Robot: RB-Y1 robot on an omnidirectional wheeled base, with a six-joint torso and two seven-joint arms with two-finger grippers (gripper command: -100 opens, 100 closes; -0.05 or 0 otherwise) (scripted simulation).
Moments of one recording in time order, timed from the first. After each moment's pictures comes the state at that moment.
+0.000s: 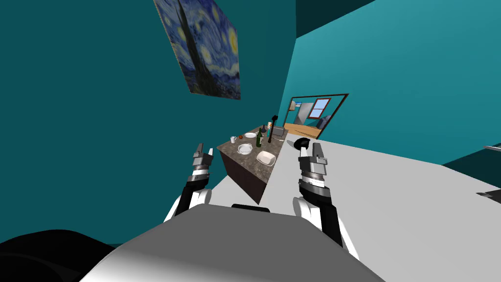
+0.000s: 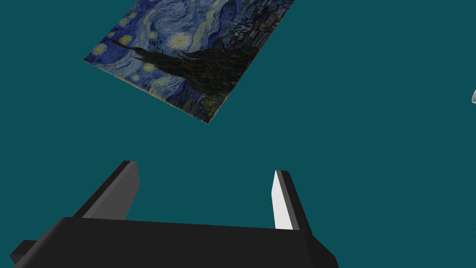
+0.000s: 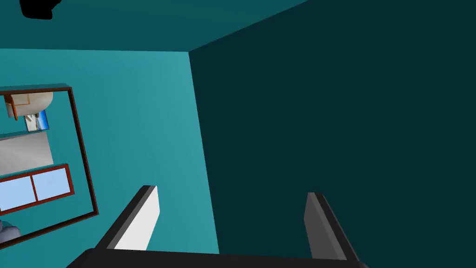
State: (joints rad) left arm 0.50 -0.05 0.06 -2.24 -0.01 -0.37 0.17; right arm 0.49 0.02 0.00 -2.35 0.01 -0.44 0.06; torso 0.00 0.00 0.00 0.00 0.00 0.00
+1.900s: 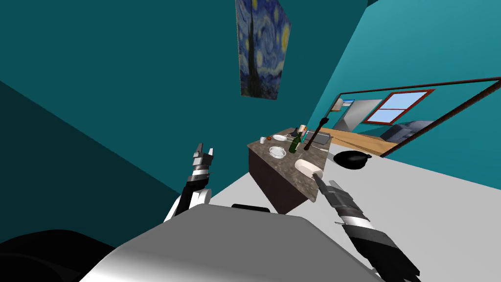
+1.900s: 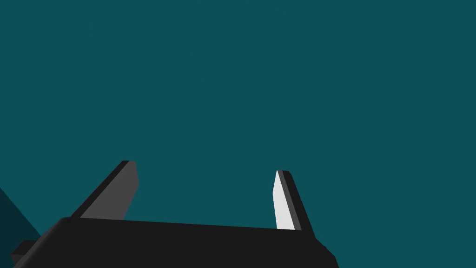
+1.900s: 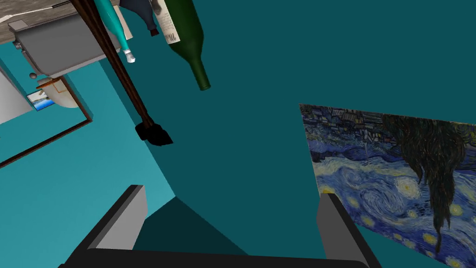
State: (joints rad) left arm 0.50 -0.05 0.06 -2.24 -0.01 -0.37 0.17; right arm 0.91 -0.27 -0.34 -2.28 0.43 -0.27 0.26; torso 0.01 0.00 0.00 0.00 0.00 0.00
